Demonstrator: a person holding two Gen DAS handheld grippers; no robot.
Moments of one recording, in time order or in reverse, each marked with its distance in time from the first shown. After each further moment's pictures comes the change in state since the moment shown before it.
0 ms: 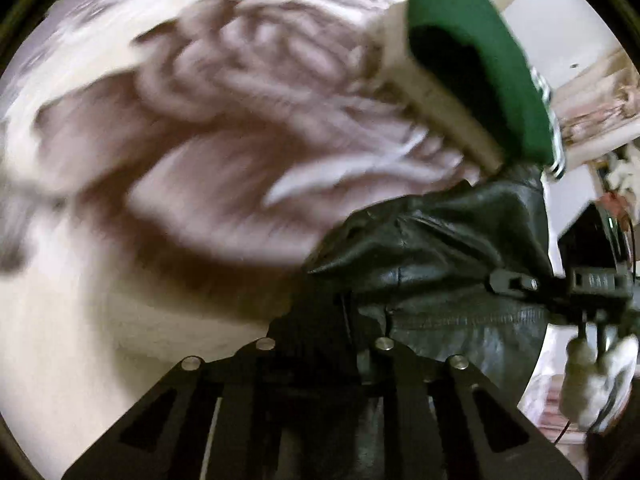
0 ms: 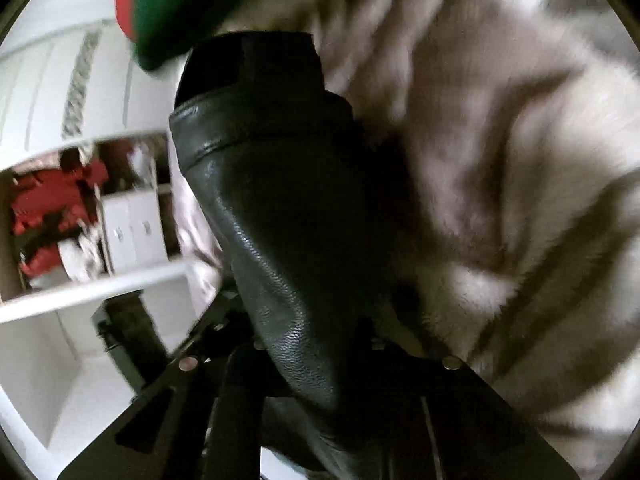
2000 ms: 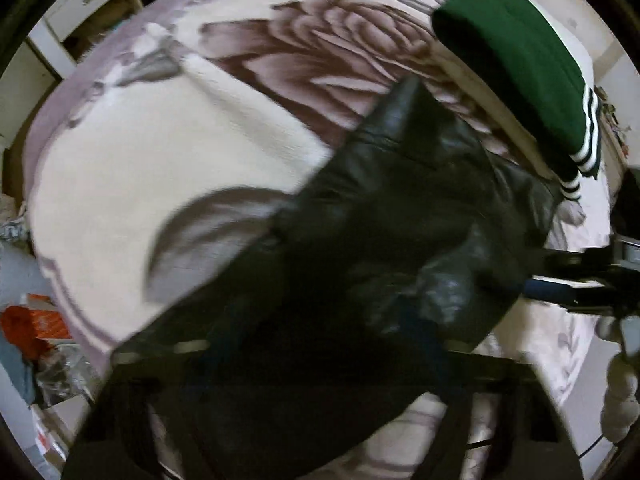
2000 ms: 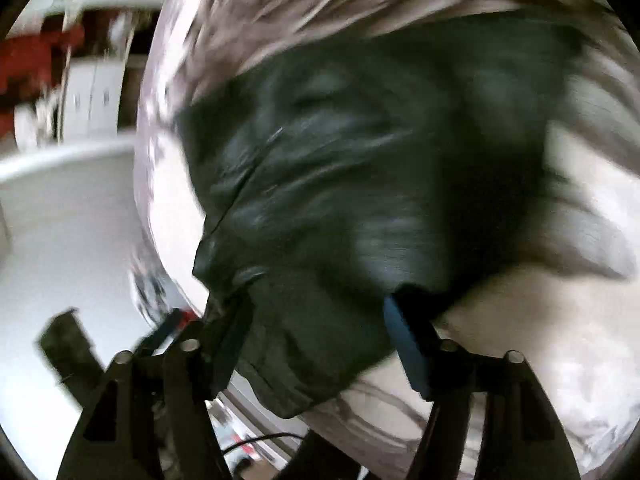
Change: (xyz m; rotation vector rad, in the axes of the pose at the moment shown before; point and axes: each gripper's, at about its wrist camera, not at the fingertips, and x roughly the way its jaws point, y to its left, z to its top) left arm -0.028 -0.130 -0.142 -0.404 -0.058 0.405; right arm -0.123 -0.010 -0.025 -0.284 0.349 -0.272
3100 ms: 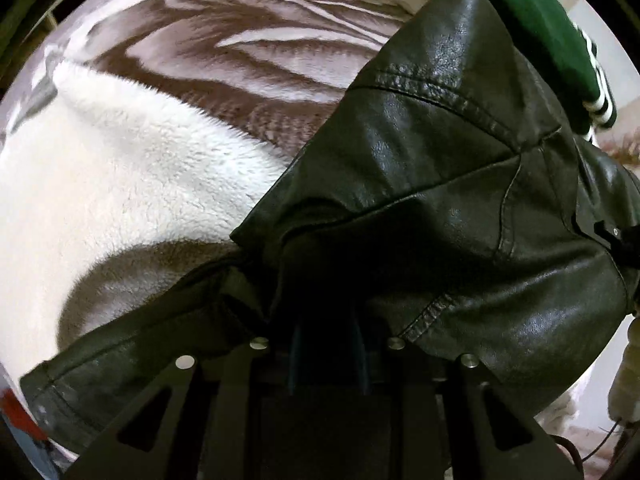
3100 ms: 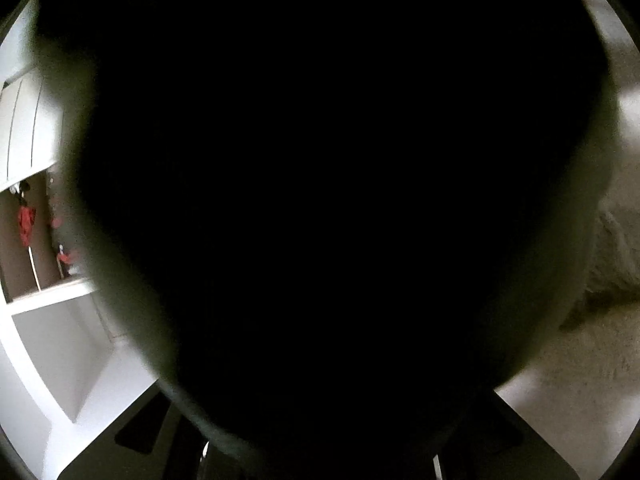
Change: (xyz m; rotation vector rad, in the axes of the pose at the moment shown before) left arm 0.101 0.015 0.049 0.192 0.057 -0.124; right arm 0.058 -0.056 0.025 0.213 -0.279 0.400
